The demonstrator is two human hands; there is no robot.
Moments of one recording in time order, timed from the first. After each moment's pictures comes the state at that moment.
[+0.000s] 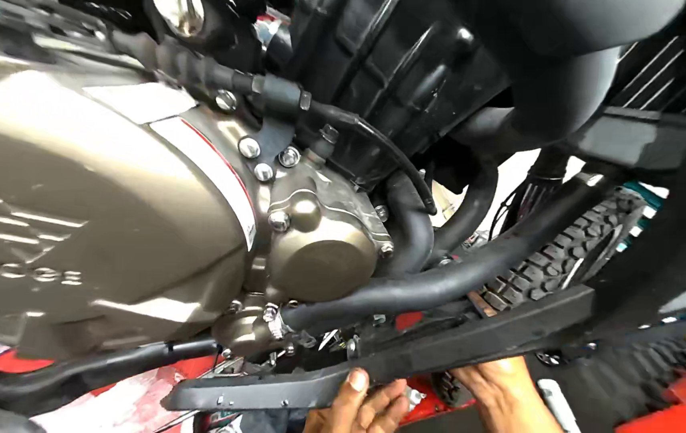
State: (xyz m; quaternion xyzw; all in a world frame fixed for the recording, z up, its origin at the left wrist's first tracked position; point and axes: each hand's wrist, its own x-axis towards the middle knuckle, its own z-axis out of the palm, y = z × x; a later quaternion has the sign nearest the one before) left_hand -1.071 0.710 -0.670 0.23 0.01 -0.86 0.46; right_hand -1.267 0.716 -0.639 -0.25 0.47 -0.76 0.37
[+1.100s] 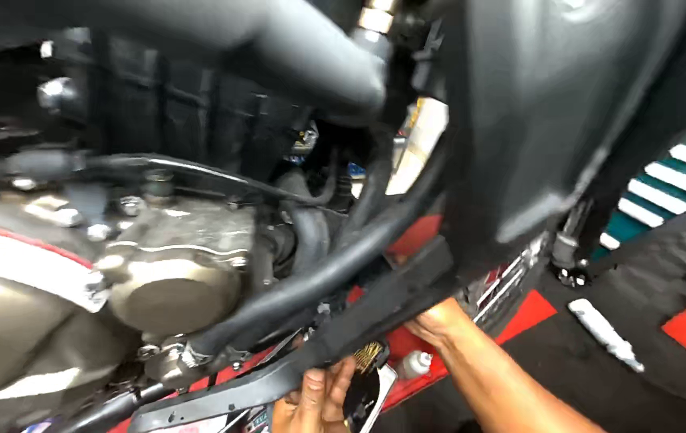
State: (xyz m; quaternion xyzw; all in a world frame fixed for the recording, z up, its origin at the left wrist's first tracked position) left_hand -1.082 0.707 -0.693 0.24 -0.15 -0.78 0.56; right_hand -1.272 0.698 -0.649 -0.33 0.44 -0.71 0.44
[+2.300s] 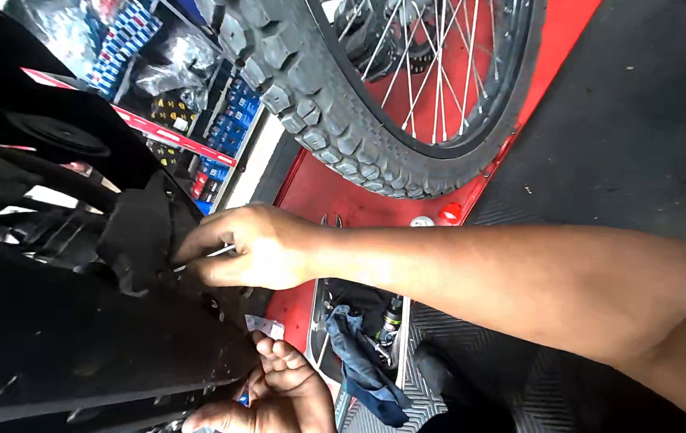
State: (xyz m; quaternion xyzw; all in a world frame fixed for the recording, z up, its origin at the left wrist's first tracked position) left_hand -1.099 0.711 -0.696 0.23 -0.25 -0.77 0.54; right_hand -1.305 0.682 -0.670 -0.58 0.39 -0.68 0.21
